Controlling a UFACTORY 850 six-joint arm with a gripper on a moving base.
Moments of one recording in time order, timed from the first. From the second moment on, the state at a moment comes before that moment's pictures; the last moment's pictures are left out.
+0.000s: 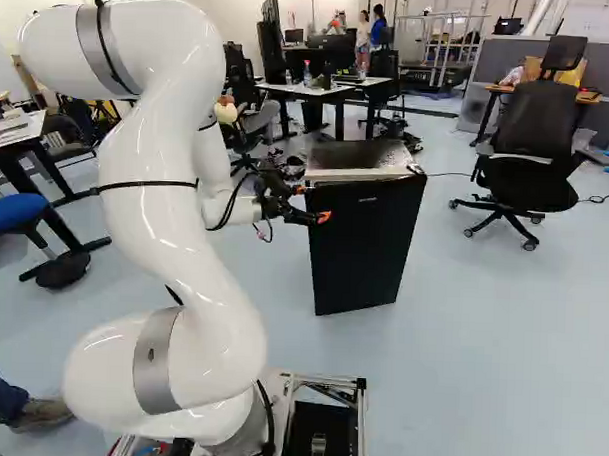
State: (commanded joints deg) arm 18.0 -34.4 -42.6 73.3 73.3 0.0
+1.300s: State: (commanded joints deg) arm 20.4 -27.2 -29.8 82.1 76.5 0.0
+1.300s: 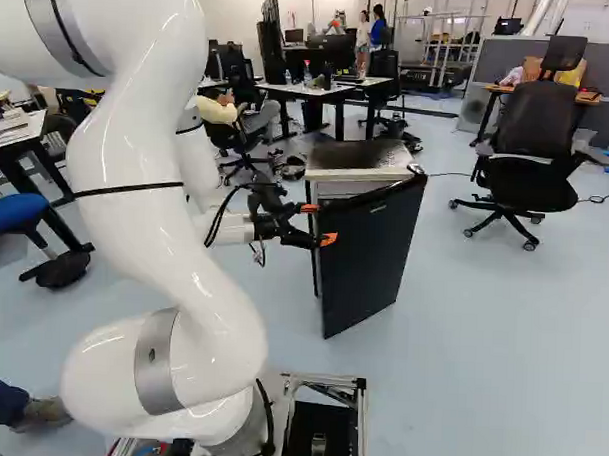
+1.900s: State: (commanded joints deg) arm 17.5 -27.5 -30.3 86.8 78.2 0.0
